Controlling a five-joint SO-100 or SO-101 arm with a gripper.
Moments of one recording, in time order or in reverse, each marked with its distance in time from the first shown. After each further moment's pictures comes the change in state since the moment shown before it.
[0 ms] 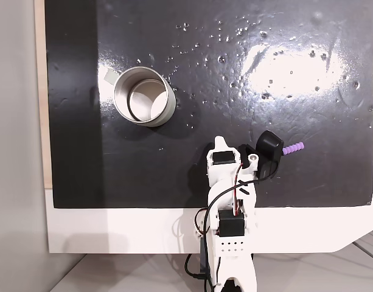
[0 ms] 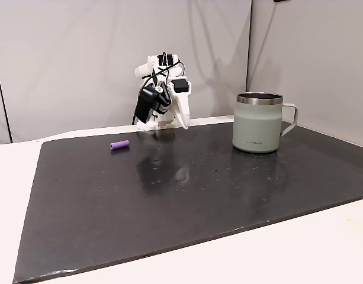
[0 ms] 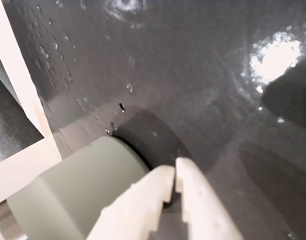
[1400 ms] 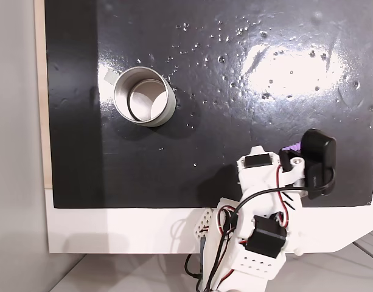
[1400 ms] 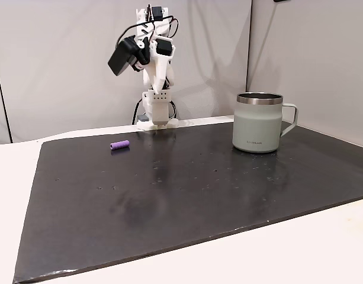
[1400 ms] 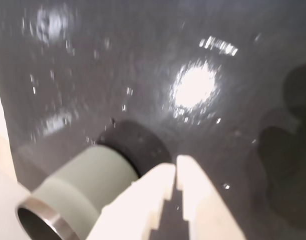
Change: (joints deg) arm 19.9 -36.6 -49.0 26.0 -26.9
